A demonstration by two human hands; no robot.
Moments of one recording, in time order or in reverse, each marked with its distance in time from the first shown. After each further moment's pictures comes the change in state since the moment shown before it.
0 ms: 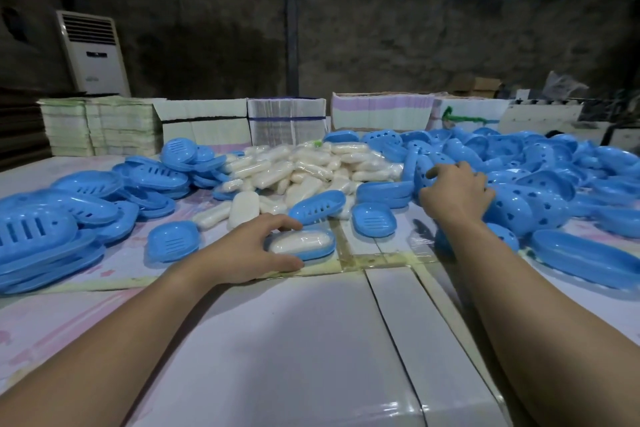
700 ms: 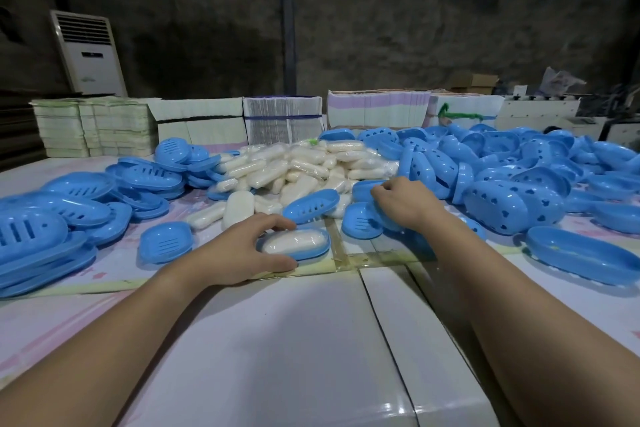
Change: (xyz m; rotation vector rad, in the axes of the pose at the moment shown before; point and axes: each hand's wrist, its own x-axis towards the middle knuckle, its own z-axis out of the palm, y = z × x) left_hand 0.000 -0.002 0.001 -0.023 0.002 -0.014; right_hand -0.017 -0.026 0.006 0.164 -0.405 -0.282
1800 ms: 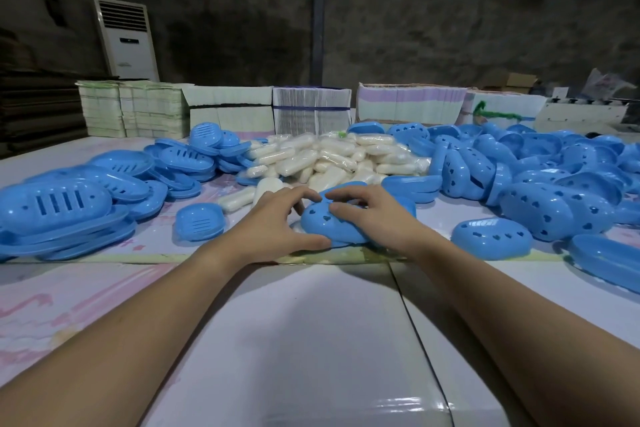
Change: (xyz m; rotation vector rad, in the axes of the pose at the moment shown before) left_hand -0.001 0.005 -0.001 0.026 0.154 0.043; right_hand -0.033 -0.051 0.049 0.506 -0.208 -0.422
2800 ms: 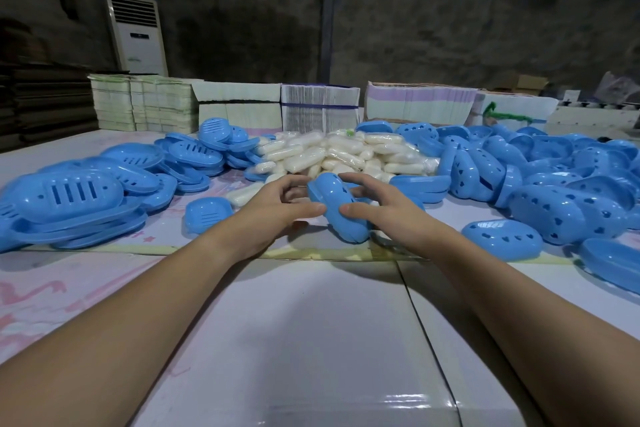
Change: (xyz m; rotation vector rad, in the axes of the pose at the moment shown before) left_hand 0.004 -0.001 -0.003 -0.817 0.027 -0.234; right_hand -0.007 0.000 -0.011 0.210 -0.127 -0.017
